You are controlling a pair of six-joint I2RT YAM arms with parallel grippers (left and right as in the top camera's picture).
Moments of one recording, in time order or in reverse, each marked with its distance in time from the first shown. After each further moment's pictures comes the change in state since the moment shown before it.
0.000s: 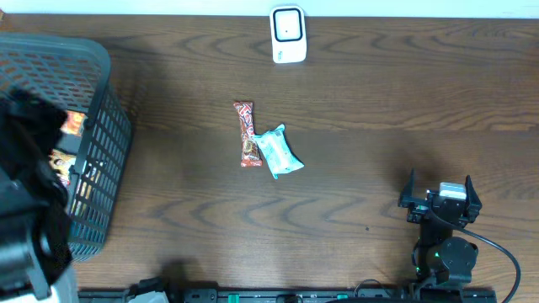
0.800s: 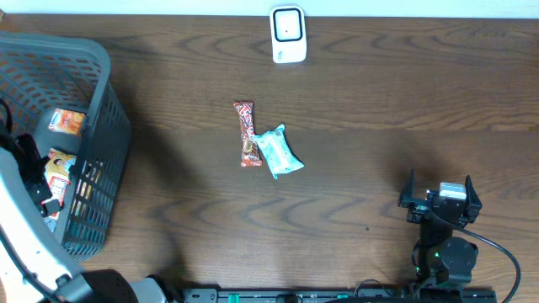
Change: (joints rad) left arm 0.350 0.438 0.002 -0.456 0.267 -0.800; right arm 0.000 0.000 0.000 0.000 0.000 0.000
